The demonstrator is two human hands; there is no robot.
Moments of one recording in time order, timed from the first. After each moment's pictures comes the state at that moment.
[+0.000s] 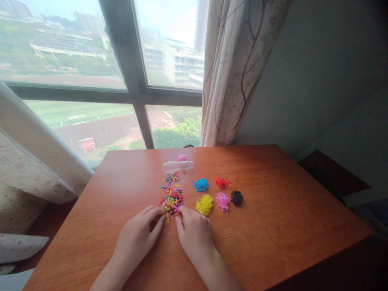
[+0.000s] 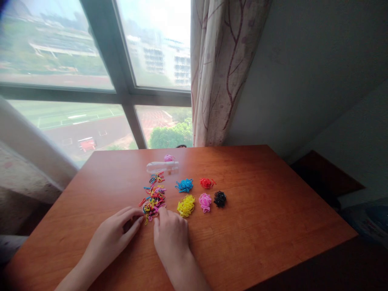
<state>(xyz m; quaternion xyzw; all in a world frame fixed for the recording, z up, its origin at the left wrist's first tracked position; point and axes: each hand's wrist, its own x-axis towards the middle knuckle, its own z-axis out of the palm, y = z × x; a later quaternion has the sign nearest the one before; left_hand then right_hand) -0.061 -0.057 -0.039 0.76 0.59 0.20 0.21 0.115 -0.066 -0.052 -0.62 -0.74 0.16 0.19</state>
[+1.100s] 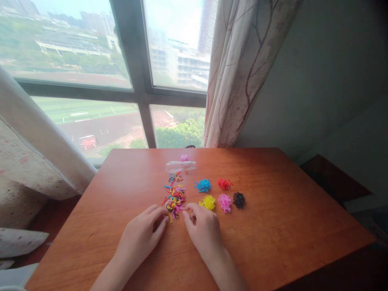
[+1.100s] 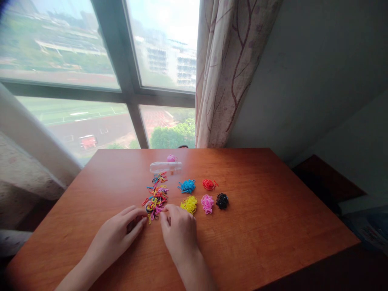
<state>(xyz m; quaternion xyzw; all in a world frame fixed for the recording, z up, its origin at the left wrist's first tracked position) -0.061 -0.059 -0.038 0.76 0.59 0.17 0.22 0.131 -0.058 -0.049 -0.60 -0.71 0.17 0.31</state>
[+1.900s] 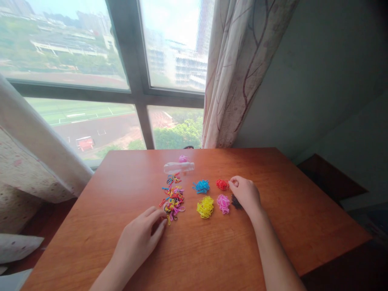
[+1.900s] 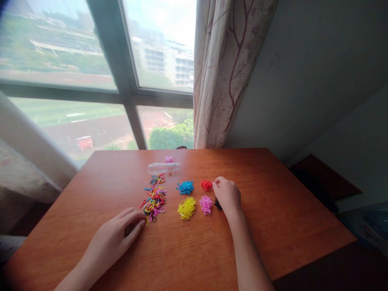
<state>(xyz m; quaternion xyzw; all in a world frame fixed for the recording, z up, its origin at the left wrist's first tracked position) -0.063 -0.059 -0.041 0.76 0.58 0.16 0.23 0.272 0.027 -0.030 -0.77 -0.61 0.07 0.14</state>
